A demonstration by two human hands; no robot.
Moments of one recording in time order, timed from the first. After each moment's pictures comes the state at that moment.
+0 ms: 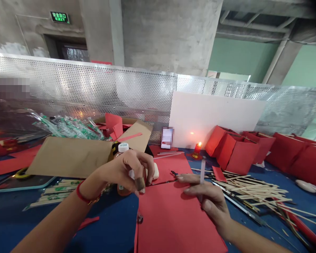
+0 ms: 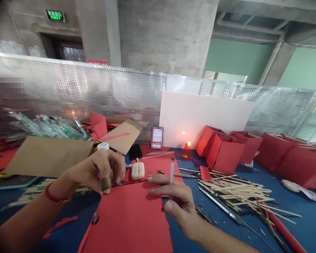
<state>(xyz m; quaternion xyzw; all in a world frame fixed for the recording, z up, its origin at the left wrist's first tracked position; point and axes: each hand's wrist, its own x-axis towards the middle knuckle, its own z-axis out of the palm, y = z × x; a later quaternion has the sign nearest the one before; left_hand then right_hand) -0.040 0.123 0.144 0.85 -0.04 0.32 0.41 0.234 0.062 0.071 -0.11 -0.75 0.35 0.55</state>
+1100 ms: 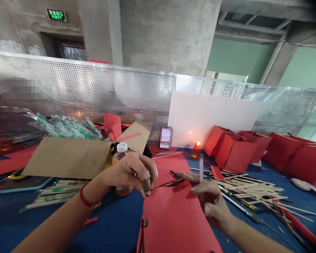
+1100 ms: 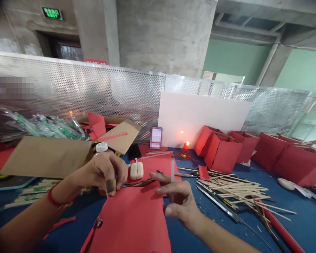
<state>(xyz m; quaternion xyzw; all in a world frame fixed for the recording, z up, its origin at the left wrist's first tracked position) -0.030 0.117 0.135 0.83 0.00 0.33 0.44 0.238 0.070 0.057 -0.10 -0.69 0.45 0.56</state>
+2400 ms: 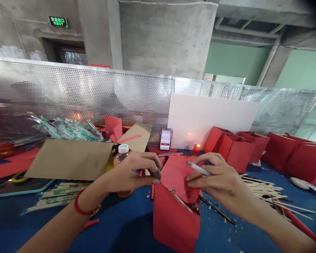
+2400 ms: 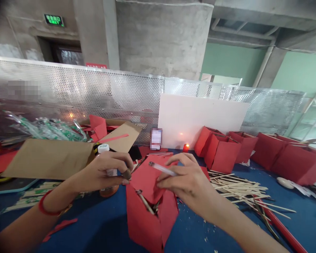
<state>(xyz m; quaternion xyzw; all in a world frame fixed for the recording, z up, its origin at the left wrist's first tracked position) -0.025 0.098 0.150 0.91 0.12 0.37 0.16 0.269 0.066 0.135 -0.19 -0.91 0.00 0.37</state>
